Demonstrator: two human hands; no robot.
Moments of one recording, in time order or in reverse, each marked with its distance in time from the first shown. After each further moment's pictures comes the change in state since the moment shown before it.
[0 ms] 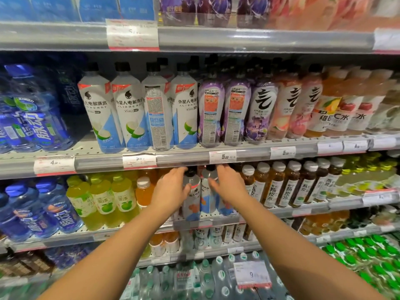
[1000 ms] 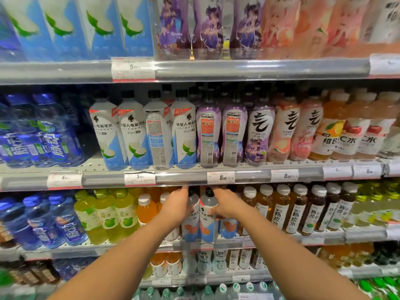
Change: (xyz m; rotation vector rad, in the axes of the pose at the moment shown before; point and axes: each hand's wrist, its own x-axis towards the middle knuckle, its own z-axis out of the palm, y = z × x) left_hand 0.031 0.014 0.026 0.112 -0.154 -0.137; right_hand 0.021 0.014 -0.015 0.114 -0.382 -0.067
